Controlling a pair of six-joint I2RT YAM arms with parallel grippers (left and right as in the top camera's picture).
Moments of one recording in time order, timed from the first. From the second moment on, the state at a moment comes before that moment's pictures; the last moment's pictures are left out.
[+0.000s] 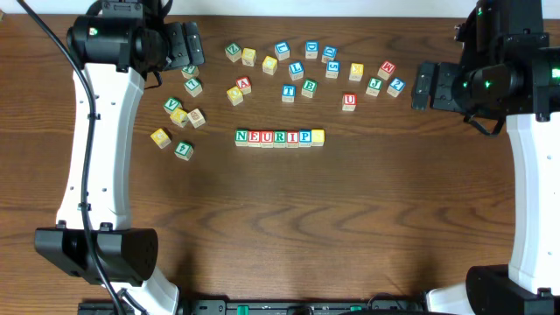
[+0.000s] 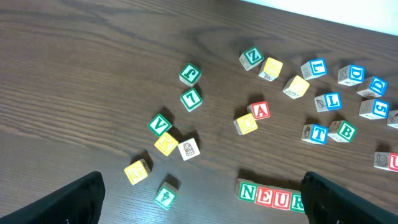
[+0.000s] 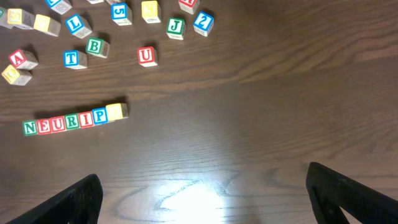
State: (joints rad) left arm -0.07 1.82 2.05 -1.21 -0.06 -0.25; right arm 0.09 1.65 2.08 -1.54 0.04 0.24
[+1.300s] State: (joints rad) left arm -0.07 1.82 2.05 -1.21 -0.06 -0.25; right arm 0.09 1.49 1.93 -1.20 0.05 0.07
